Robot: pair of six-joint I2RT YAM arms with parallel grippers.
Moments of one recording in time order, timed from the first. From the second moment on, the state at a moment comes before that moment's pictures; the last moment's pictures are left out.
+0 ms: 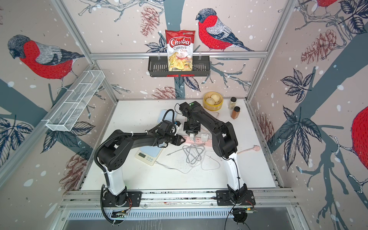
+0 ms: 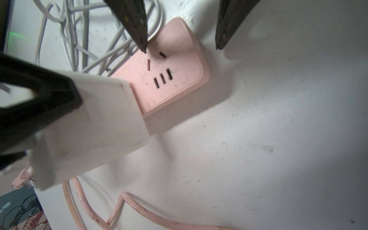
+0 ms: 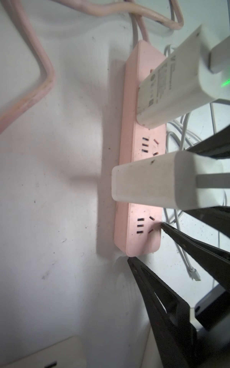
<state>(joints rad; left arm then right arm) -0.63 1.91 1.03 0.02 0.37 -0.27 0.65 2.19 1.95 -1.37 -0.03 0.63</state>
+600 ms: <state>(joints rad) -0.63 1.91 1.03 0.02 0.37 -0.29 0.67 2.12 1.94 -1.23 0.08 0.65</state>
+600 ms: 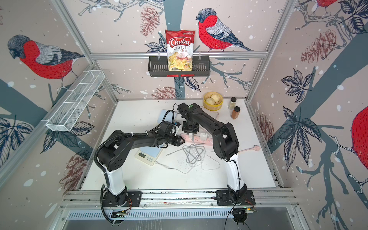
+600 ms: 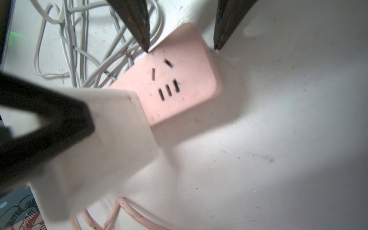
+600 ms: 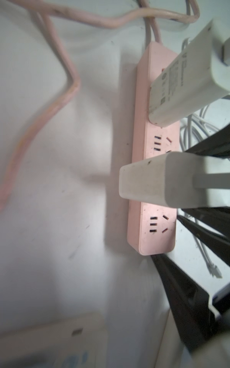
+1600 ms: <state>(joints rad) -0.54 1.90 1.20 -0.22 0.15 -0.23 0.54 2.07 1.74 -0.76 0.09 0.34</state>
